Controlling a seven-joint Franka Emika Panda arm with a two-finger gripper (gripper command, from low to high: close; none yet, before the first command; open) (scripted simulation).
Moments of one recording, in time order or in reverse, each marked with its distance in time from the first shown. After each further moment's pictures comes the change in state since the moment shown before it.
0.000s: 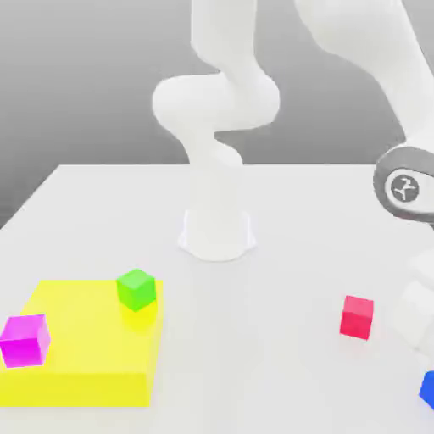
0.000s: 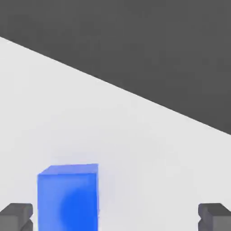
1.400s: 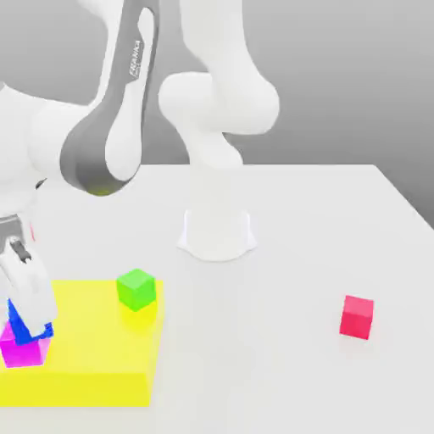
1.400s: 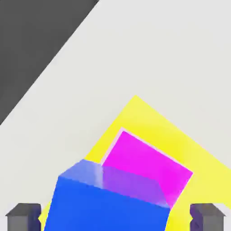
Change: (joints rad) arm -0.707 -0.333 -0.453 -0.213 0.364 -0.069 -0.108
